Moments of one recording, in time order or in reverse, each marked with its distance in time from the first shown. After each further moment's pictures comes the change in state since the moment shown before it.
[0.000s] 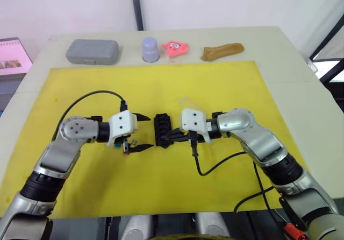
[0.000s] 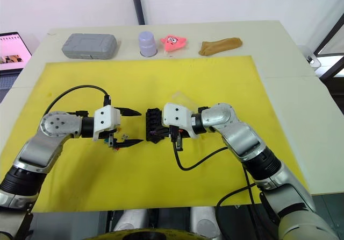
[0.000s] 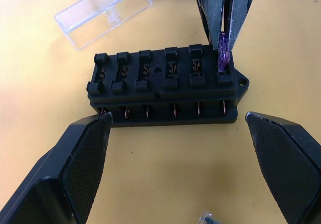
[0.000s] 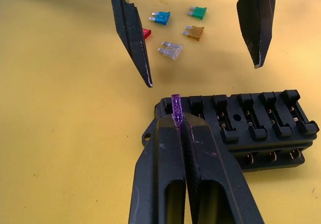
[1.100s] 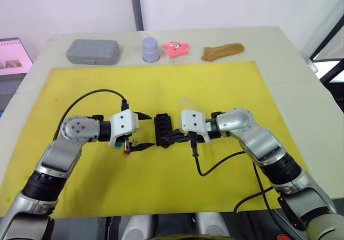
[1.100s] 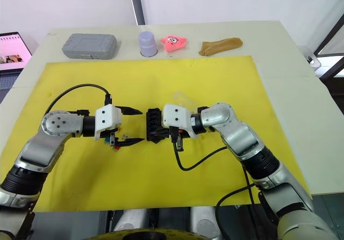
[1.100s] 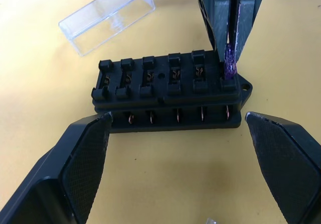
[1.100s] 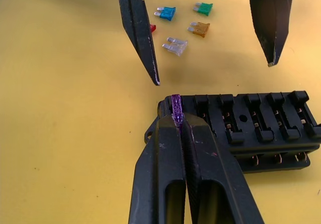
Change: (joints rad) left arm -0.009 -0.008 -0.007 -0.013 0.007 0.005 0.009; right arm -0.005 0.011 0.004 0.023 -0.047 -0.028 0.026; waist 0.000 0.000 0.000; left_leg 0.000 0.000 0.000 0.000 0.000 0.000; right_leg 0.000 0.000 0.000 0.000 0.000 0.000
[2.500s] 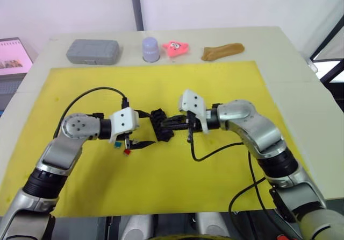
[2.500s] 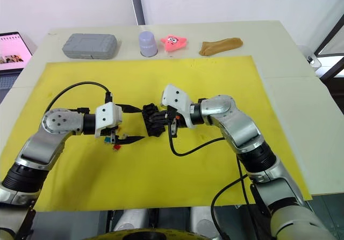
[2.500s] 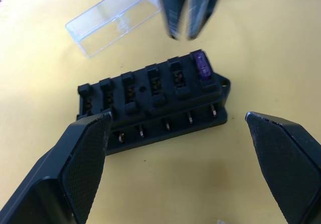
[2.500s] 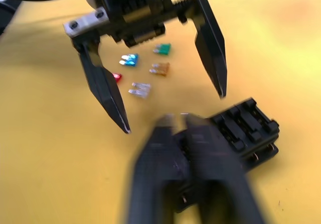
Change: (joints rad) left arm -0.029 -0.001 -0.002 0.027 0.009 -0.001 0.006; right arm -0.049 0.077 -0.095 0.005 0.122 0.200 -0.090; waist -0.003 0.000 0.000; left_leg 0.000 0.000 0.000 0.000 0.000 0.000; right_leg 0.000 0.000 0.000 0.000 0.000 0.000
